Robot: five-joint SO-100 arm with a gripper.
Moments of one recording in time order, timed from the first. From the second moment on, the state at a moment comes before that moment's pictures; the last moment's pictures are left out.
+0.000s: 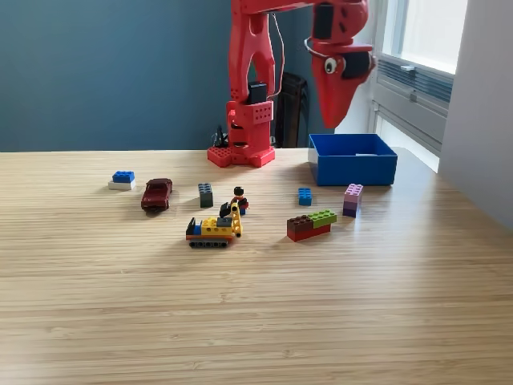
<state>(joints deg) -32.7 93.5 78.0 97.3 15.4</state>
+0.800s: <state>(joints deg) -1.1 93.5 76.9 95.3 6.2</state>
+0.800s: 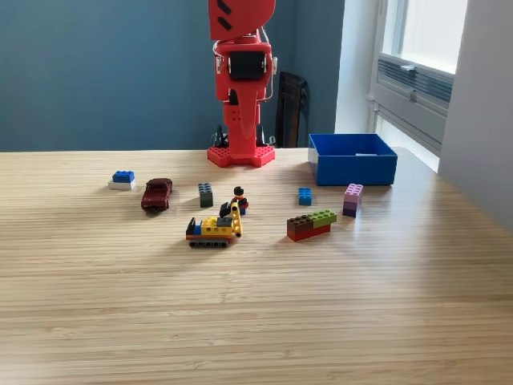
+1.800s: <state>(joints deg) 3.3 93.9 89.9 83.2 7.0</state>
